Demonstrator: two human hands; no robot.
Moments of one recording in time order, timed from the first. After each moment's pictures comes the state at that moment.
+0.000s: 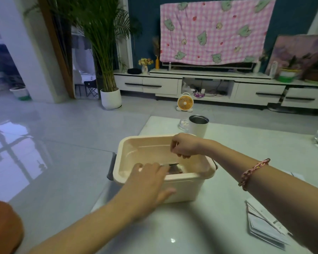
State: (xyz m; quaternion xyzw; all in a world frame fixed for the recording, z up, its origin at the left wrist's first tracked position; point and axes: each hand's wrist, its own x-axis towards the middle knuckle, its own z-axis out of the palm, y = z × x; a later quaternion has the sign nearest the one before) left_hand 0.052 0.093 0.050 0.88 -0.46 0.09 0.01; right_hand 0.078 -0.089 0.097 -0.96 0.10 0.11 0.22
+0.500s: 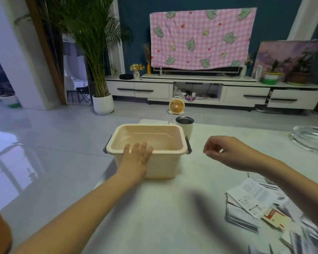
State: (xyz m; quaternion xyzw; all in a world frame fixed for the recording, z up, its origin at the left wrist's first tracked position) left_hand 0.101 0.055 0.030 0.90 -0.39 0.14 -0.10; right_hand -0.059 -0.151 0.117 -0.97 0.09 -0.06 0.20
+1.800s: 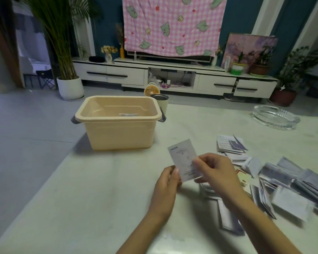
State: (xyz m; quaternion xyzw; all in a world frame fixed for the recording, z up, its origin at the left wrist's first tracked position) left_hand -0.072 0.000 -0.052 0.62 -0.25 -0.23 0.71; right_hand -0.143 -0.096 0.011 -0.77 0.29 -0.27 0.50
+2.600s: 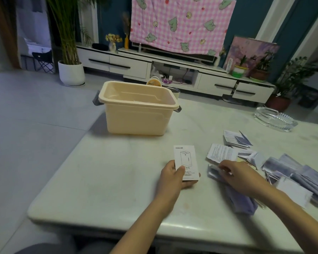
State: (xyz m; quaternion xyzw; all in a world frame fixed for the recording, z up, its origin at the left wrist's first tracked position) left_hand -0.069 0.037 -0.055 0.51 -0.15 -0.35 0.77; right_hand -0.172 -0.123 -0.010 -0.96 0.29 -0.02 0.04
